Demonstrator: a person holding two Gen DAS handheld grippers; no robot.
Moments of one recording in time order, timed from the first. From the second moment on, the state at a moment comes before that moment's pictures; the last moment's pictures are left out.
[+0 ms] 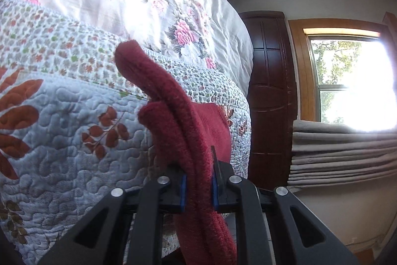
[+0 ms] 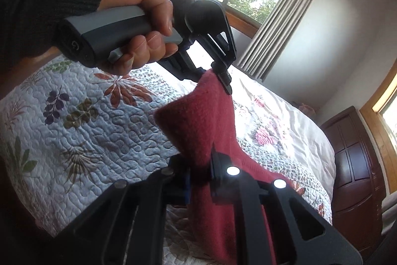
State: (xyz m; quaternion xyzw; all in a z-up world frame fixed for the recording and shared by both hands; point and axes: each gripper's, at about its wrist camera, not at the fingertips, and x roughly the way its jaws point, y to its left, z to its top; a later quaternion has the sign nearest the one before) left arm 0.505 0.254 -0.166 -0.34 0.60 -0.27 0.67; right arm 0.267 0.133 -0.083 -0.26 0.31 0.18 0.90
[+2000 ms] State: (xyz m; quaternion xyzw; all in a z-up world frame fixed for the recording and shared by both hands) left arm 0.484 -0.138 -0.206 -0.06 0.66 -0.27 0.70; right arm 0.276 -0.253 -0.251 0.38 0.46 0.15 0.79
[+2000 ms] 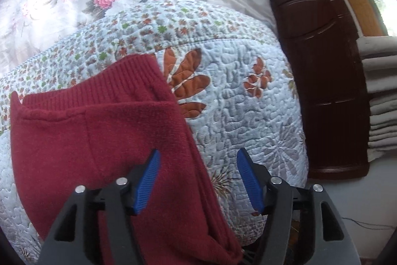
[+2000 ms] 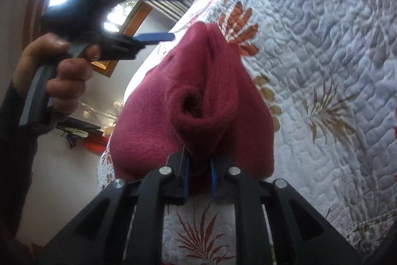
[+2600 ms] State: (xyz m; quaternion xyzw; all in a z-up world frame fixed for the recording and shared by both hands) left arm 0.285 -0.009 -0.180 0.08 0.55 -0.31 0.77; right arm 0.342 -0.259 -0.209 0.17 0.51 0.39 0.75
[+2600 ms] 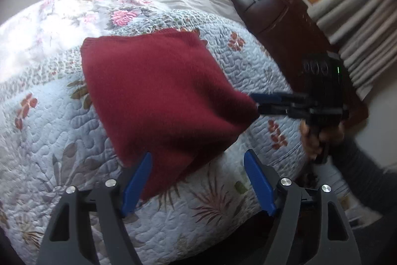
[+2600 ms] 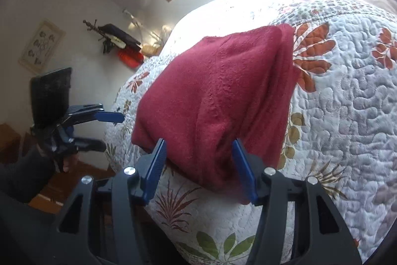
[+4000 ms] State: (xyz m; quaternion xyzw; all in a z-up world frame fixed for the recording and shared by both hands) left arm 0.214 -0.063 -0.258 0.55 0.39 -0.27 0.69; right arm 0.317 -0.302 -0.231 0.27 0.57 0.37 0.68
